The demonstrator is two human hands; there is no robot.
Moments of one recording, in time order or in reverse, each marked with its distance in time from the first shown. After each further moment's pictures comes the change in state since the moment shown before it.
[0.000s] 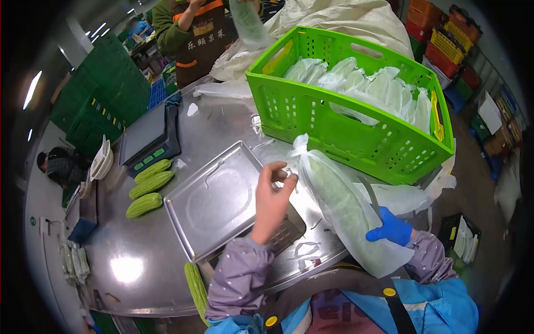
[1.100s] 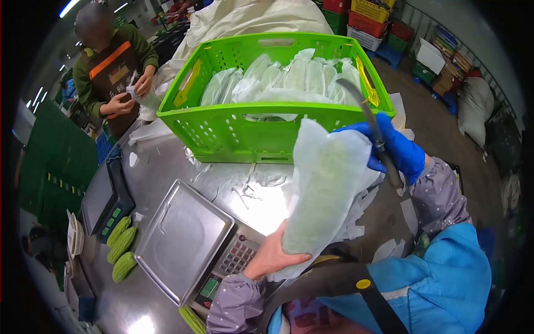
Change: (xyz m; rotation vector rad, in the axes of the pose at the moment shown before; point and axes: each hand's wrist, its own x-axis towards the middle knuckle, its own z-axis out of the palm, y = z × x) left_hand -0.049 -0.004 0.052 0.068 -0.998 -0.118; right_hand -0.057 -0.093 -0.065 0.212 0.264 -0.266
